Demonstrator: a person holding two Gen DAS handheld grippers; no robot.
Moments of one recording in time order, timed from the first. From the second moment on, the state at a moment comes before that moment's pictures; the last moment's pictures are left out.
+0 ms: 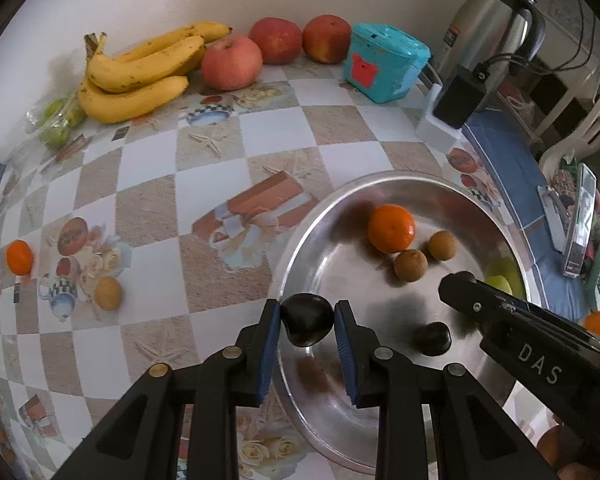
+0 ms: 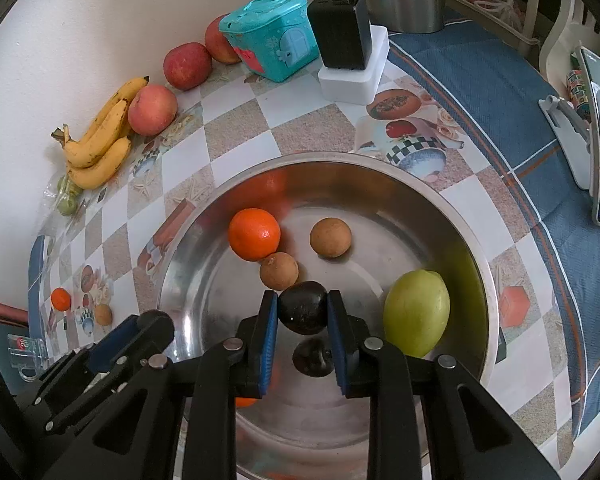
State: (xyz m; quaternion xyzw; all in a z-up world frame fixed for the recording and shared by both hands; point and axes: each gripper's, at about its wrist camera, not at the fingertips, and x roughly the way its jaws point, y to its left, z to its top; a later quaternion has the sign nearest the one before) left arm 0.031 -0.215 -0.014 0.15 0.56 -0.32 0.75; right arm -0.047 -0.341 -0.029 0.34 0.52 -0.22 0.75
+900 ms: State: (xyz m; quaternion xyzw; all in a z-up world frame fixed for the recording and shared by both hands) left arm 0.039 -0.206 -0.003 0.17 0.55 -0.28 0.77; right arm -0.046 -0.339 -0.010 0.30 0.52 -0.24 0.76
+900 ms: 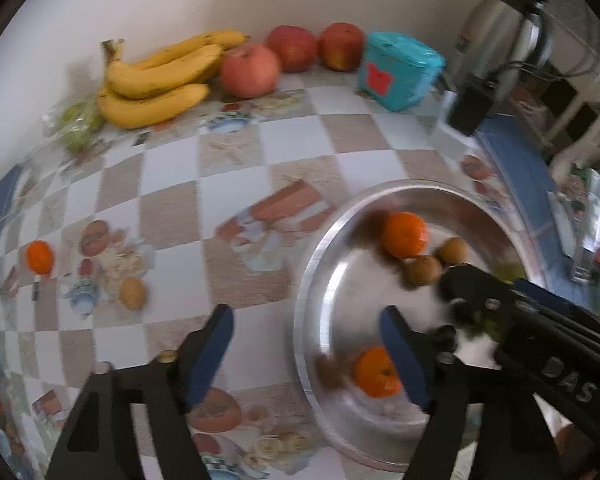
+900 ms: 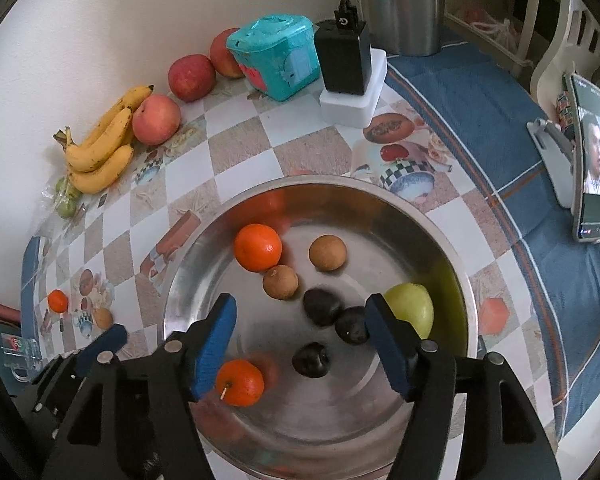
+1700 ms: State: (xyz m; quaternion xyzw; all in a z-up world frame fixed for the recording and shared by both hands) left arm 0.093 -0.134 0.001 0.09 0.55 -0.12 0.82; right arm -0.026 -0.315 -0.006 0.26 0.53 -0.21 0.78
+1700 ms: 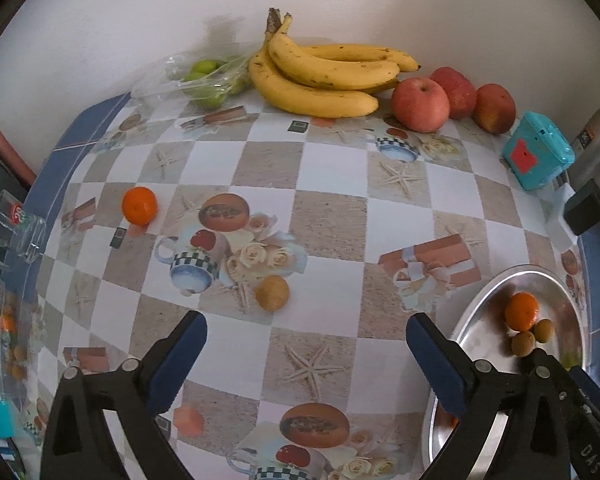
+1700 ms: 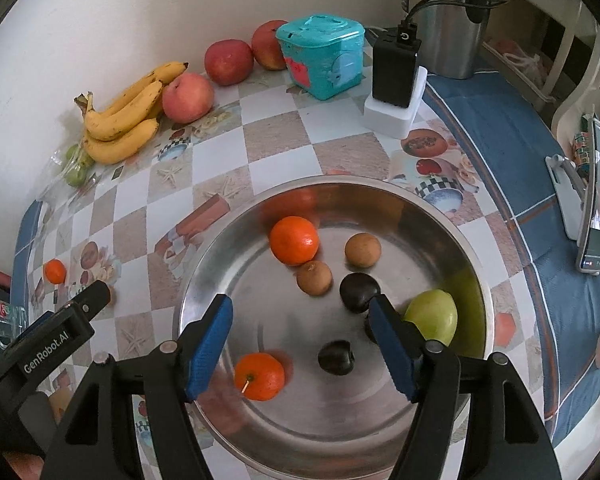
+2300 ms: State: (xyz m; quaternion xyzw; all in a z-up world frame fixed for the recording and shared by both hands) left arm 0.095 -0.128 0.005 0.09 0.54 -0.12 0.83; right arm -0.018 -0.300 0.003 0.21 0.51 -0.20 0.81
